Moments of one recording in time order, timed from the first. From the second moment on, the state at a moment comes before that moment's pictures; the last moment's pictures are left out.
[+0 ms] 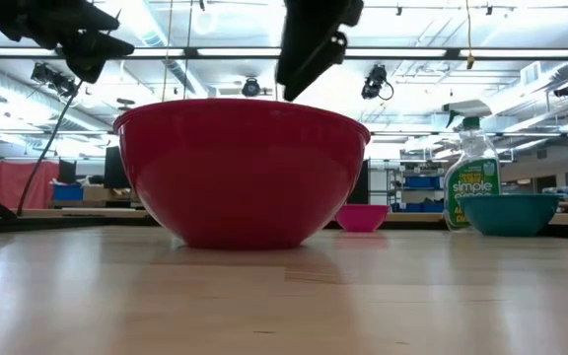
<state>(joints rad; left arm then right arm) -0.12 0.31 0.45 -0.32 -0.16 -0.19 0.26 2.02 1.85 -1.00 0.14 0.33</state>
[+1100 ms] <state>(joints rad) -0.11 0.67 0.39 -0.04 -0.08 -0.17 -0.06 1.30 1.01 -1.18 0.32 0.78</state>
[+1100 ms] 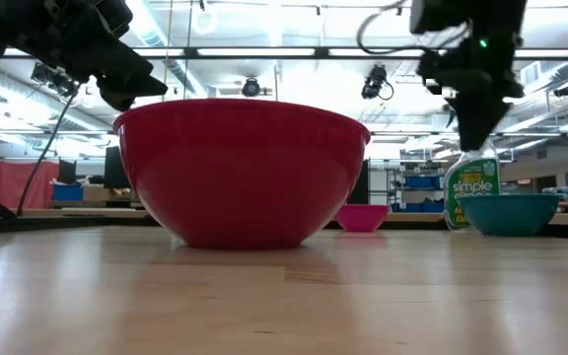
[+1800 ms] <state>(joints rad) -0.03 0.79 0.53 -0.16 -0.09 -0.16 -0.30 1.50 0.93 -1.24 0.51 0.72</state>
